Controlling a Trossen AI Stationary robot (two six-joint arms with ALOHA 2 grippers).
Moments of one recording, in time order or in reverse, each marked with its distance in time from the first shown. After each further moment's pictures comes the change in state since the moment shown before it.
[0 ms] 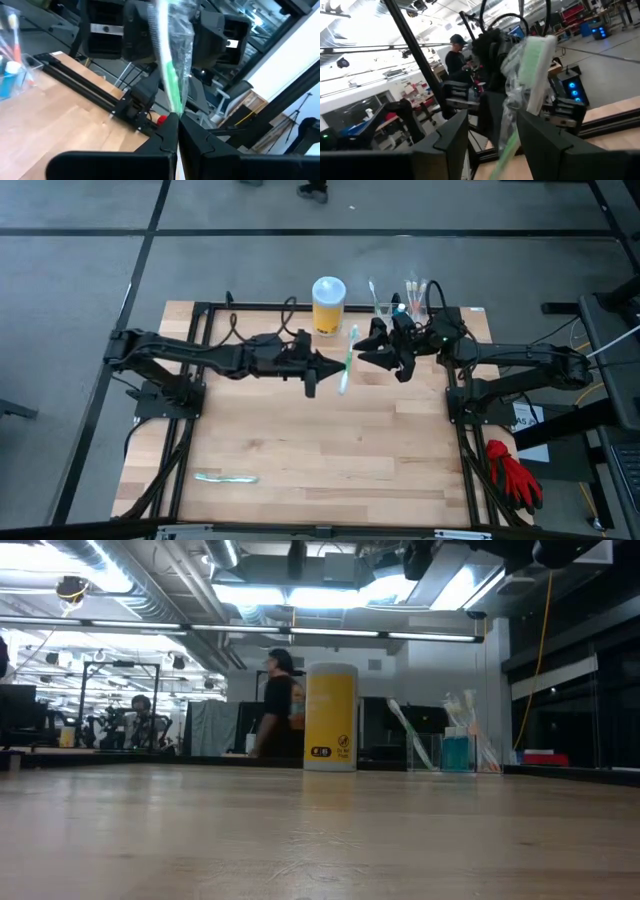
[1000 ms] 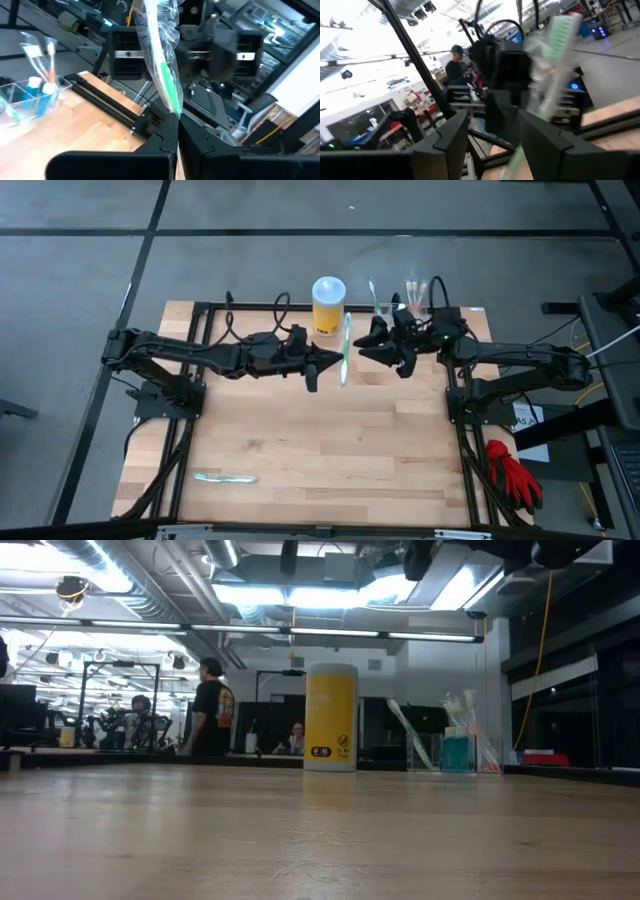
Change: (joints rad) left arm -0.005 -0.015 0.014 -0.012 -0.136 0.053; right arm -0.019 -0.001 0.003 0.026 -0.003 0.063
